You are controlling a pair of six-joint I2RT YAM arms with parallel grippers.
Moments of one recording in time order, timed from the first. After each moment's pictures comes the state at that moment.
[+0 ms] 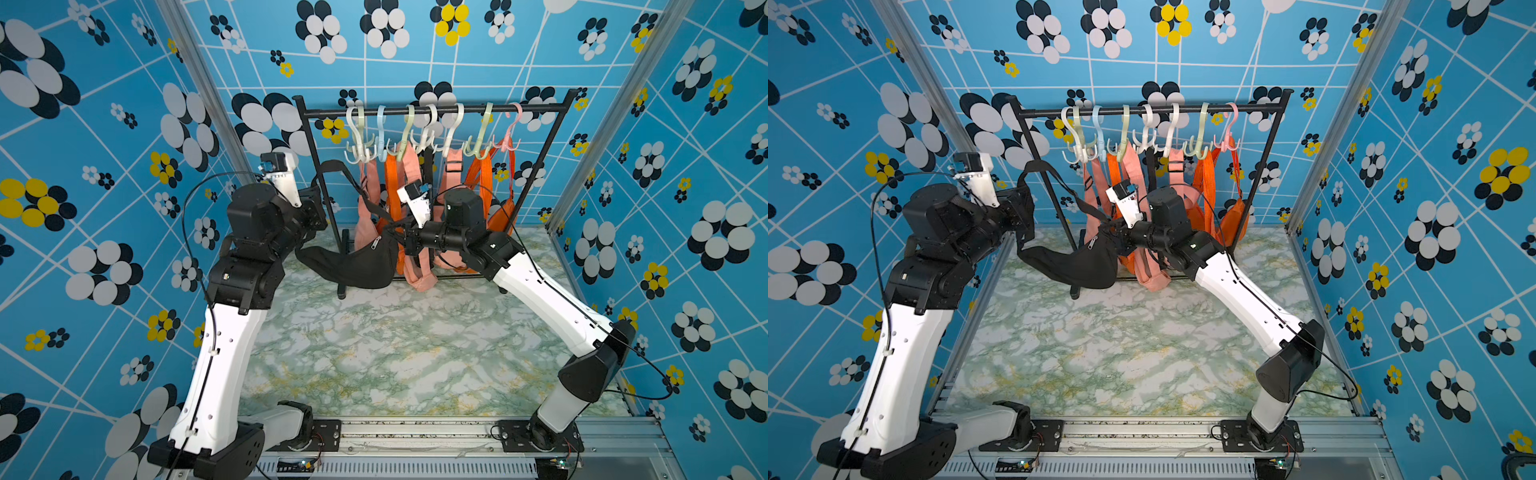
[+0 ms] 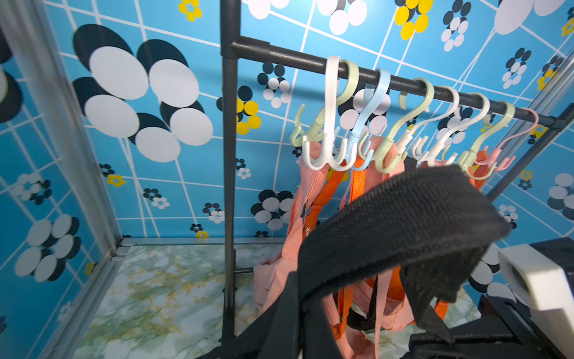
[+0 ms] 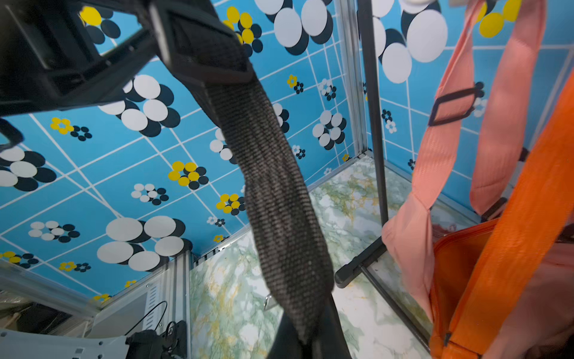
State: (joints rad) left arm -0.20 1.18 1.70 -0.61 -0.02 -0.23; right arm 0.73 1.72 1.81 -0.37 -0.43 0.15
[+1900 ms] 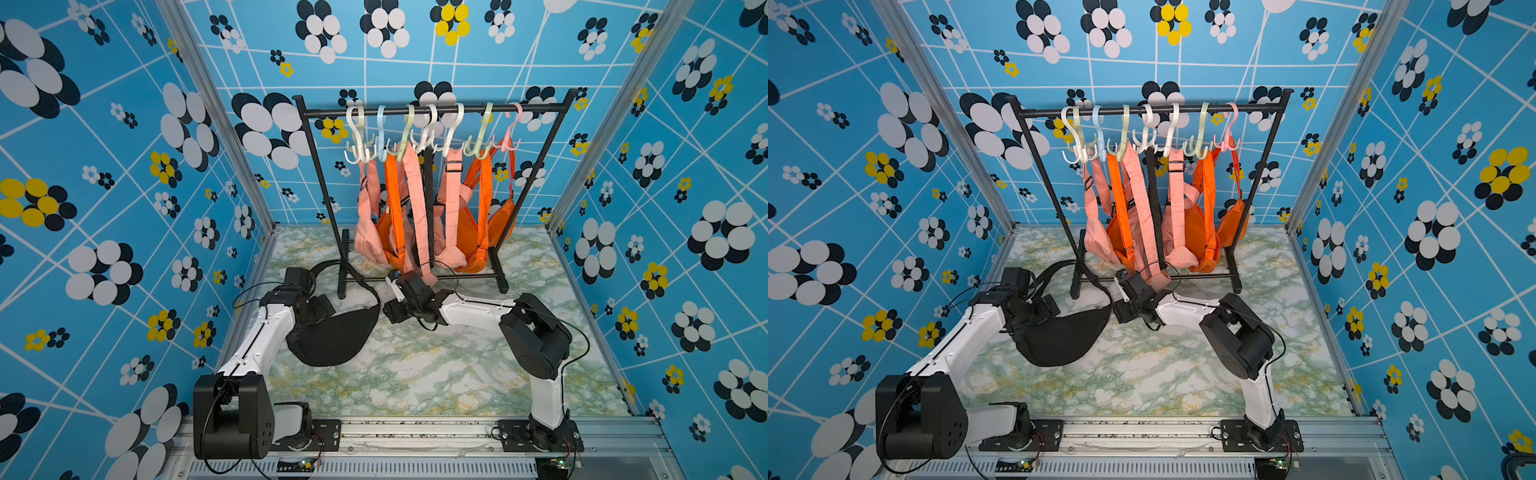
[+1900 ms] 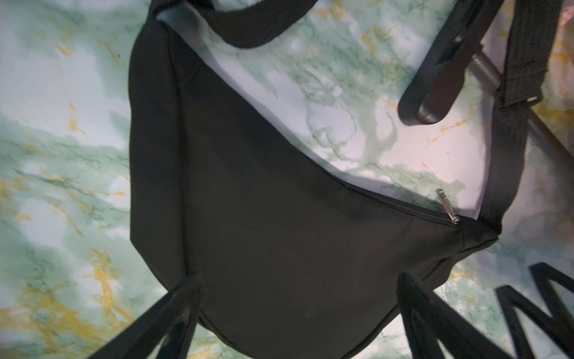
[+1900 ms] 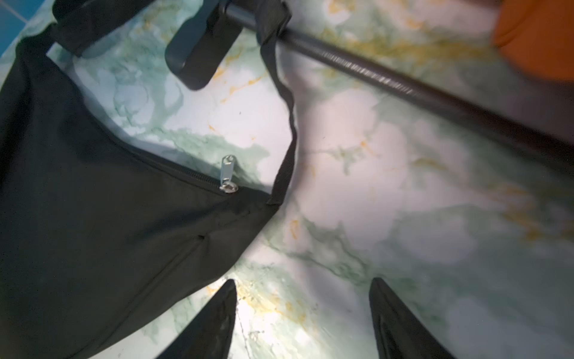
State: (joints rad) left arm 0.01 1.31 0.87 -0.80 0.05 -0.64; right arm 0.79 1.94 1.27 -0.13 0.01 0.25
